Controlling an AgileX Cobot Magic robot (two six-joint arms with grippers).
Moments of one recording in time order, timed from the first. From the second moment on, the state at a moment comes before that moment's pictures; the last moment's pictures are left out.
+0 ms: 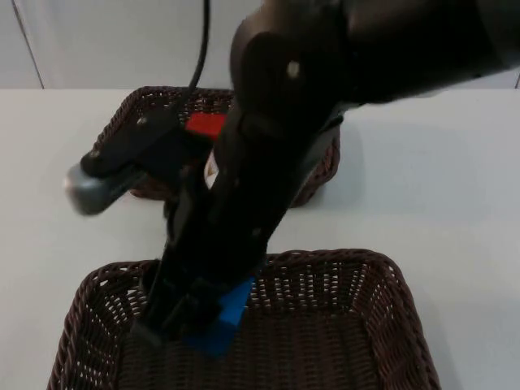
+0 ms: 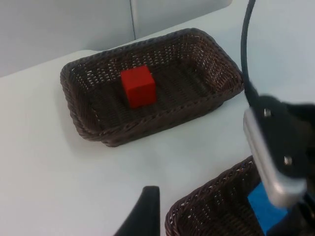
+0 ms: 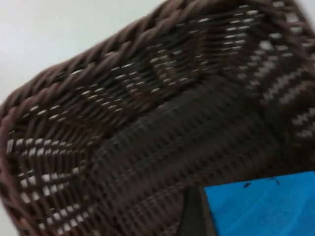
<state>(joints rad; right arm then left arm) 1.00 2.07 -1.43 0.14 0.63 -0.26 -0.23 0.55 -0.61 -0.36 0.73 0.42</state>
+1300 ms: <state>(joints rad) 1.01 2.08 -1.43 0.14 0.64 -0.27 -0.23 0.55 -0.61 -0.36 0.73 0.42</state>
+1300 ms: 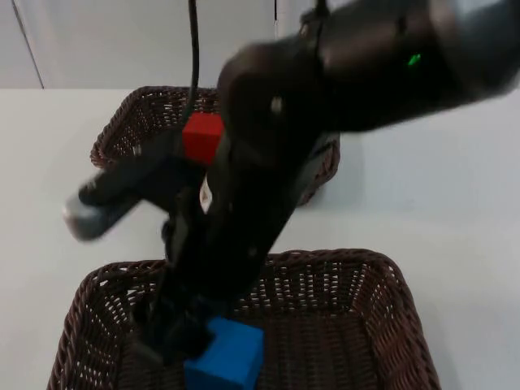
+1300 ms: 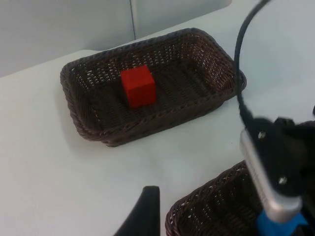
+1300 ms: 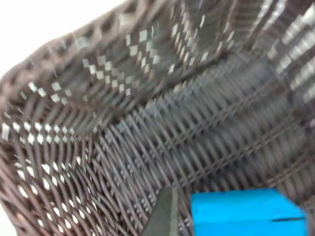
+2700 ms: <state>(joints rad) 1.01 1.32 -1.01 0.14 0.34 -0.26 -0.23 0.47 -0.61 -0.39 0.73 0.43</state>
